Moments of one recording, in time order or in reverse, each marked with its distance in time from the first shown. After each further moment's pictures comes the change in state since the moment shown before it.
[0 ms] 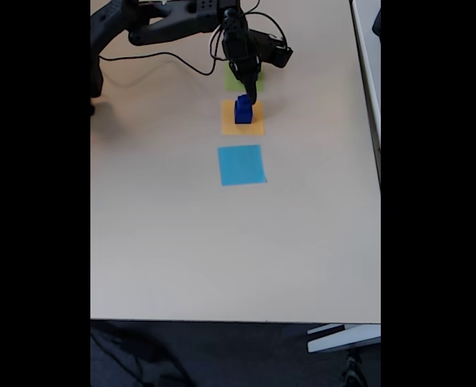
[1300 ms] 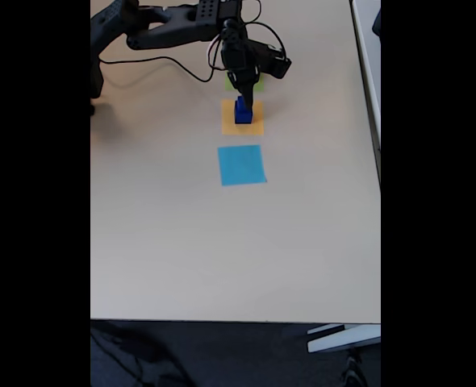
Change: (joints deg) arm 2.6 -0.2 0.9 0.0 -2.5
